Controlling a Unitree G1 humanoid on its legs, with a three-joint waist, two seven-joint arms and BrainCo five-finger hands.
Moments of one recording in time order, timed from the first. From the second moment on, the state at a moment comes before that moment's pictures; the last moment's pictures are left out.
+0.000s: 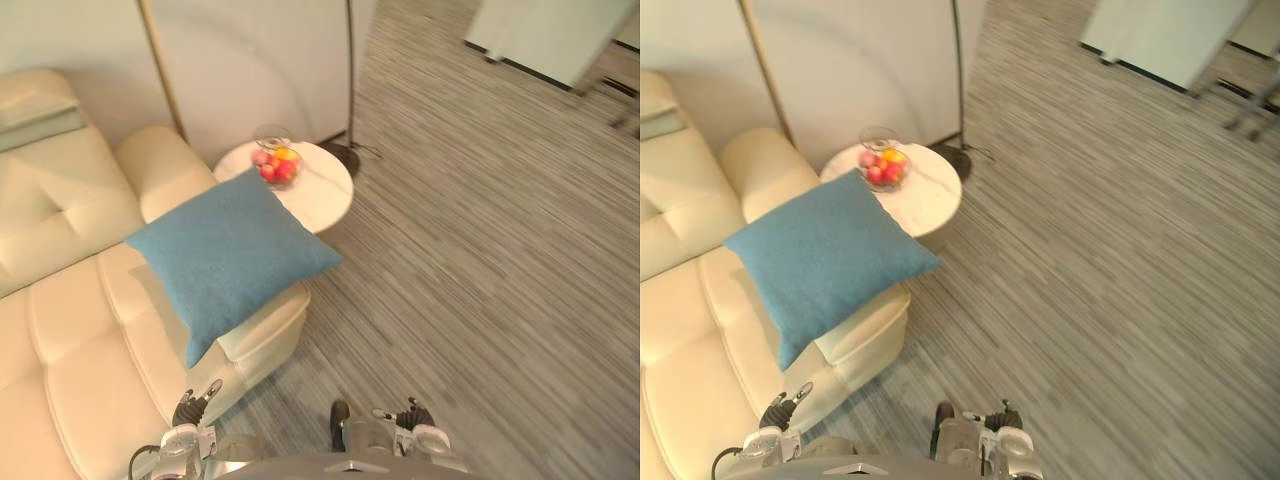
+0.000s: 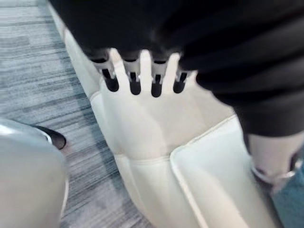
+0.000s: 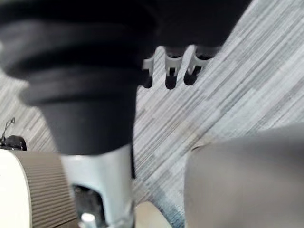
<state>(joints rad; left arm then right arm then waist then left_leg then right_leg) 0.08 0.01 0.20 0.96 -0.04 -0.02 0.16 0.04 -0.05 -0.21 0.95 -0.05 0.00 -0.17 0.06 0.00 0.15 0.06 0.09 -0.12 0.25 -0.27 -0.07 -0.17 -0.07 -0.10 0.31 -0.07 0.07</state>
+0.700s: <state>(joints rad) 0.07 0.04 0.11 0.95 -0.03 -0.02 0.16 0.07 -0.02 -0.25 0.92 -0.04 0.00 -0.16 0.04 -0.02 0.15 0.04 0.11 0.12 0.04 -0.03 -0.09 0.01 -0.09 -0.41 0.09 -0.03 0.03</state>
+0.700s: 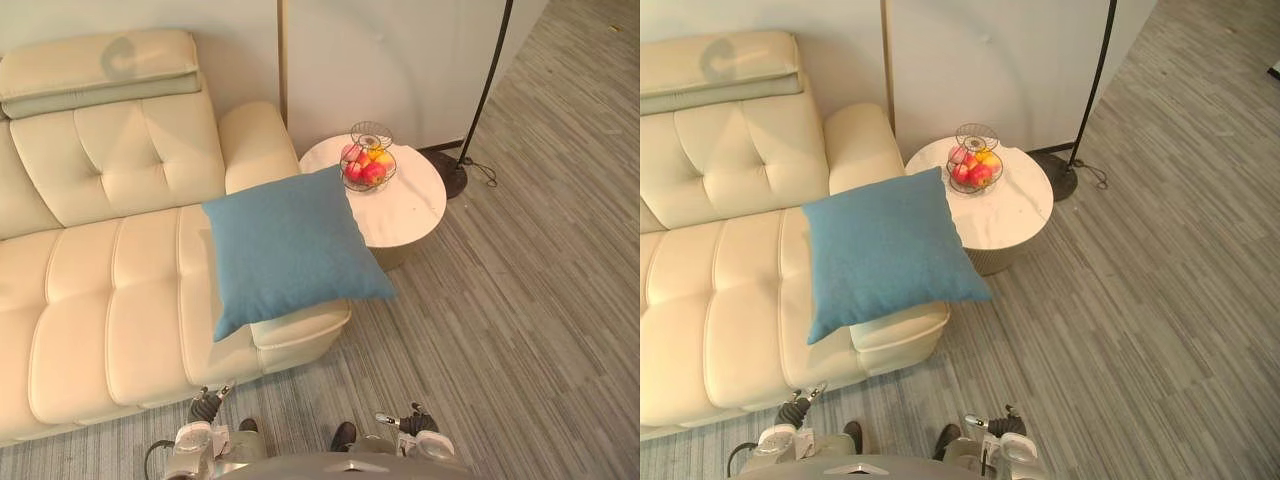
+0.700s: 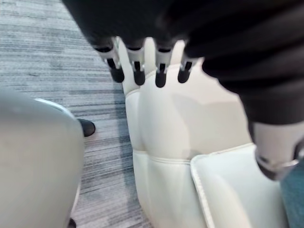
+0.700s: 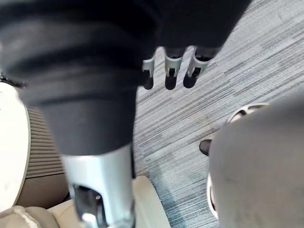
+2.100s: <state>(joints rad) 0.09 0.06 0.12 1.02 -0.04 -0.02 0.16 0.07 -0.05 -0.30 0.96 -0.02 0.04 -0.19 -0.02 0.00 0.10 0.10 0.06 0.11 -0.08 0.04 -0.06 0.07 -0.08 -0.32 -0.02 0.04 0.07</state>
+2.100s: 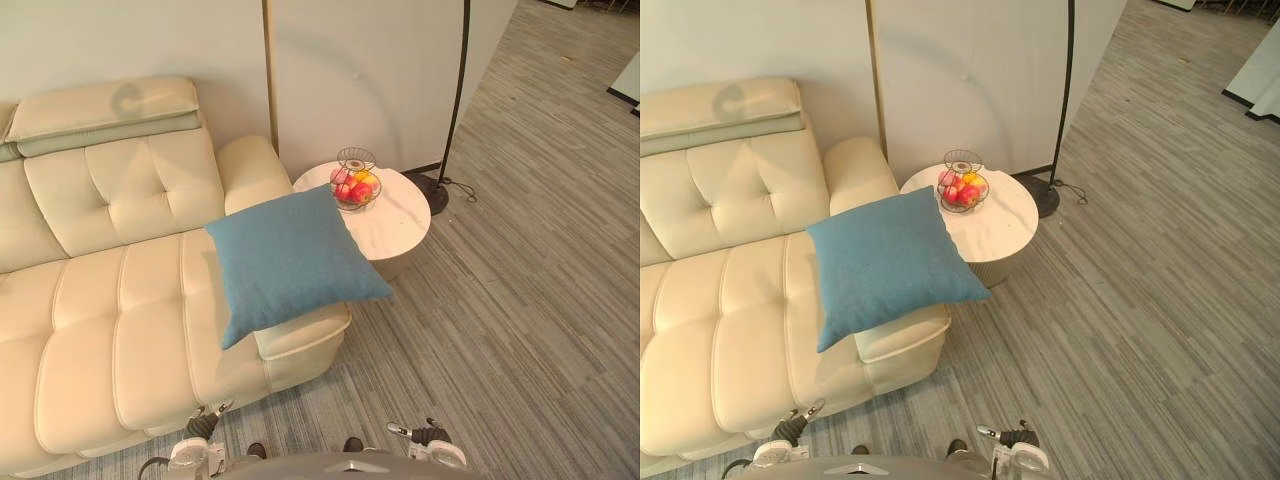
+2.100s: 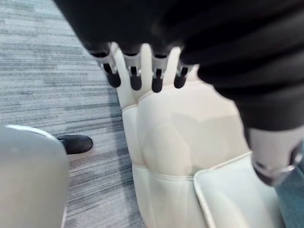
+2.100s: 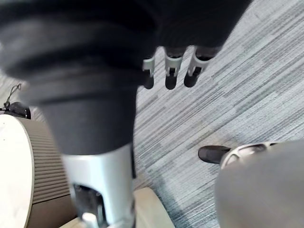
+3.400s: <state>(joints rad) 0.03 0.16 0.13 0.44 -0.15 -0.05 0.21 -0.34 -0.38 -0.03 0.33 -0.16 0.04 -0.22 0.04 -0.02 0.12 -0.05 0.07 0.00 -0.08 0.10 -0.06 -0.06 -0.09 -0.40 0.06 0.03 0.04</state>
